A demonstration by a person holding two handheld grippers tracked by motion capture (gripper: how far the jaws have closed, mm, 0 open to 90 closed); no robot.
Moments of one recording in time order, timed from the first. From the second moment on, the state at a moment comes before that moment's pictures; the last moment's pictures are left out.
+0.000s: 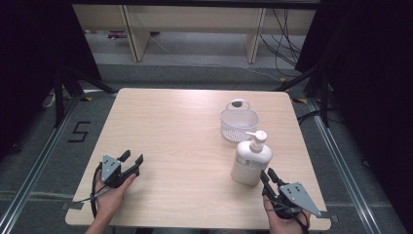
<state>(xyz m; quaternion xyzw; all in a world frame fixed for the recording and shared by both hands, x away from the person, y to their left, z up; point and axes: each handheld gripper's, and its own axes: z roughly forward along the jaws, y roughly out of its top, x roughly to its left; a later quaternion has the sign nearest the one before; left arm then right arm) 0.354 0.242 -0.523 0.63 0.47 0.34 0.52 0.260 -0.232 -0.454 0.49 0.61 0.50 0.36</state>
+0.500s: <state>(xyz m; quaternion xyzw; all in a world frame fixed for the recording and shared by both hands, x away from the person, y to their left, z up) 0.354 0.241 -0.524 0.63 0.46 0.35 0.53 0.257 -0.234 -0.443 0.50 0.58 0.51 0.40</state>
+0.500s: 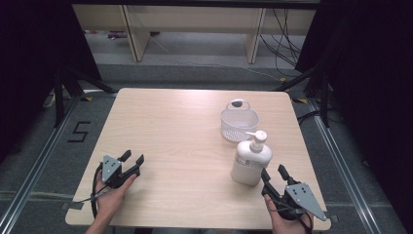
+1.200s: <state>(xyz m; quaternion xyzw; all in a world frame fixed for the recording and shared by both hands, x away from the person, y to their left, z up) 0.354 0.241 -0.524 0.62 0.47 0.35 0.53 0.276 -0.207 -0.409 0.46 0.57 0.52 0.44</state>
